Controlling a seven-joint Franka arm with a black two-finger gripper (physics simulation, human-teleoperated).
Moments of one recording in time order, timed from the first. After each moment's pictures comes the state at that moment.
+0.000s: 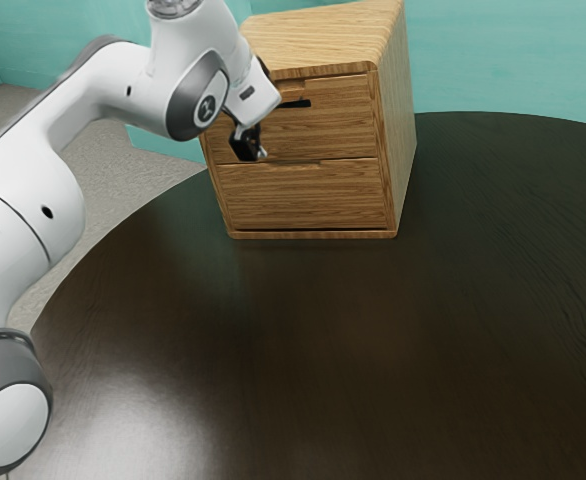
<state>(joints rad) 0.15 0.55 0.01 -0.94 0.25 2.10 1.26</state>
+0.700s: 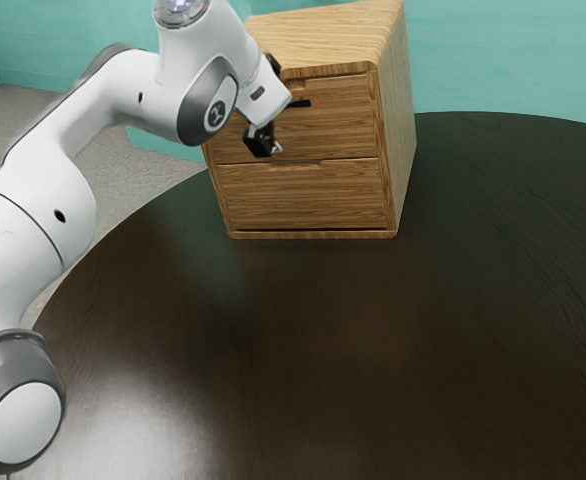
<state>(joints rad) 0.17 0.60 -0.05 -0.89 0.25 2.16 1.25</state>
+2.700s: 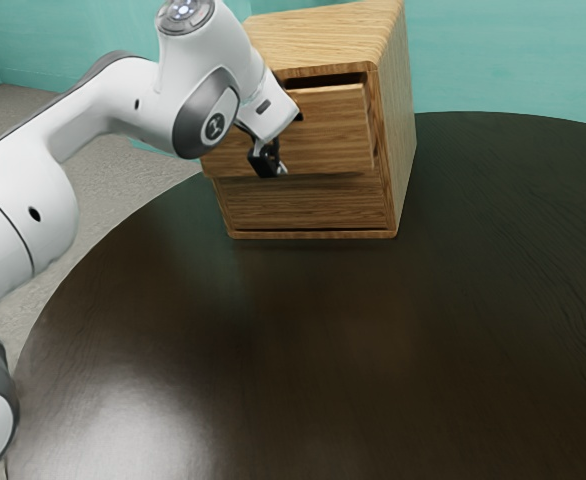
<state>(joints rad) 0.14 0.45 -0.03 -1.13 0.24 2.19 1.16</state>
